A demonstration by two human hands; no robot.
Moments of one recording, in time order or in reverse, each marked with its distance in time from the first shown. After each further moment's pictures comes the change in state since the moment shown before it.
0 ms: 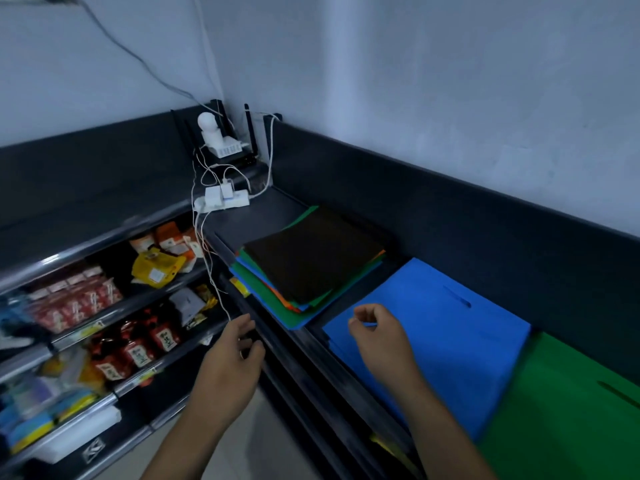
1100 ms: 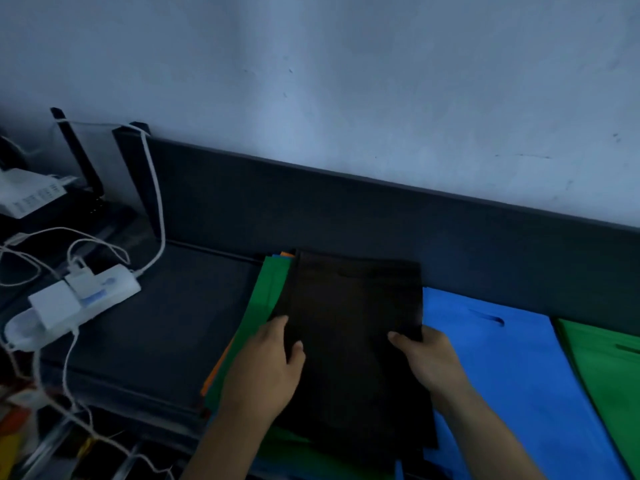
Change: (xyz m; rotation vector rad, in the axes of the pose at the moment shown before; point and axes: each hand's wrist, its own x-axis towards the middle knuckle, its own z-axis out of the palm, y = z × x) left_hand 0.344 0.030 0.021 0.436 -0.582 0.526; right_hand 0.169 -0.025 0.073 0.090 0.707 0.406
